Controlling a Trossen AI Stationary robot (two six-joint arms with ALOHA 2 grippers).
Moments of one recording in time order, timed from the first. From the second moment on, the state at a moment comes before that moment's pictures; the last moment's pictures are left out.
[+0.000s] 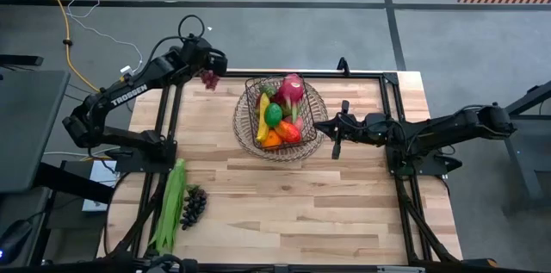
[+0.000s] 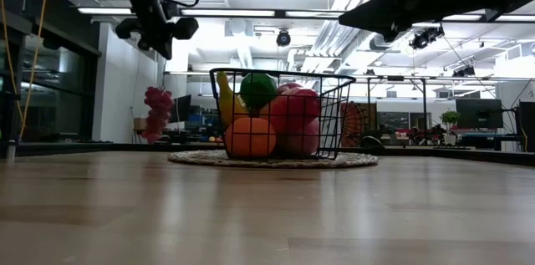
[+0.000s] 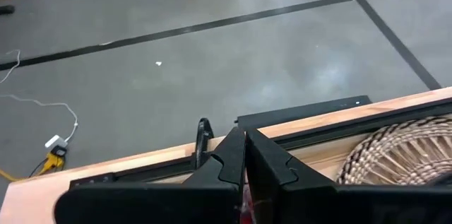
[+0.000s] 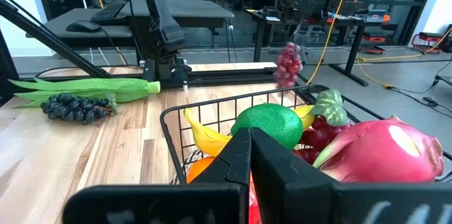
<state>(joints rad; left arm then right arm) 0.87 1.23 1.08 -0.60 -0.53 -0.35 0.00 1.01 0.41 0.51 0.23 -0.04</state>
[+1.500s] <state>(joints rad) 0.12 1.14 1.39 -0.31 -0.51 -0.16 -0.01 1.01 0.41 0.51 0.23 -0.04</state>
